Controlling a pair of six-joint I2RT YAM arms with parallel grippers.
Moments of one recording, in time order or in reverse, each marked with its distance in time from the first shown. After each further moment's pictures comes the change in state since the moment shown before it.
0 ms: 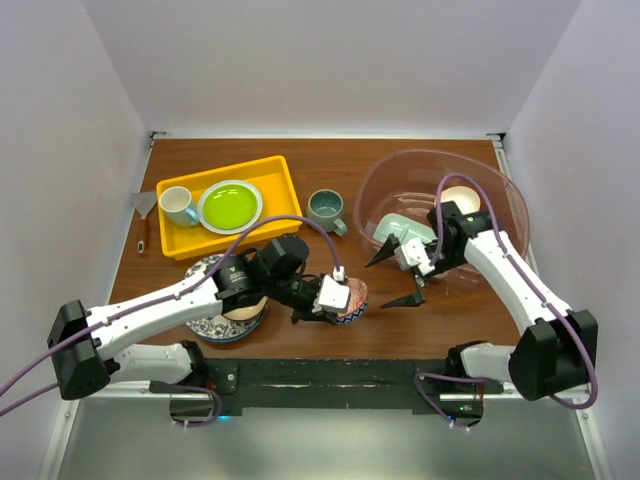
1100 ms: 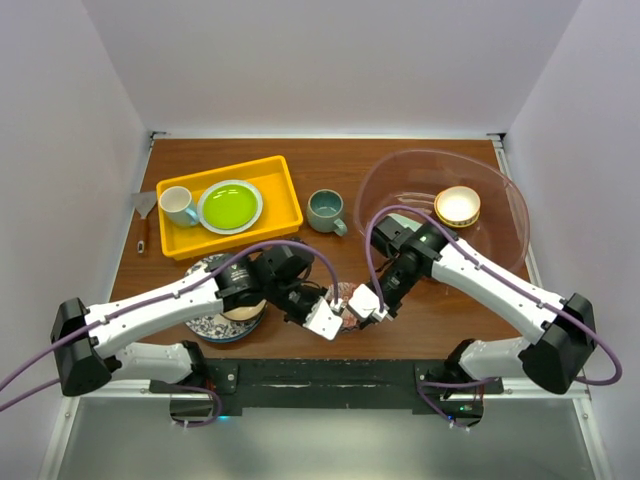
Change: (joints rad) left arm -0.040 0.044 0.098 -0.255 -0.029 0.465; right arm 0.547 0.047 0.101 0.048 0.378 0.224
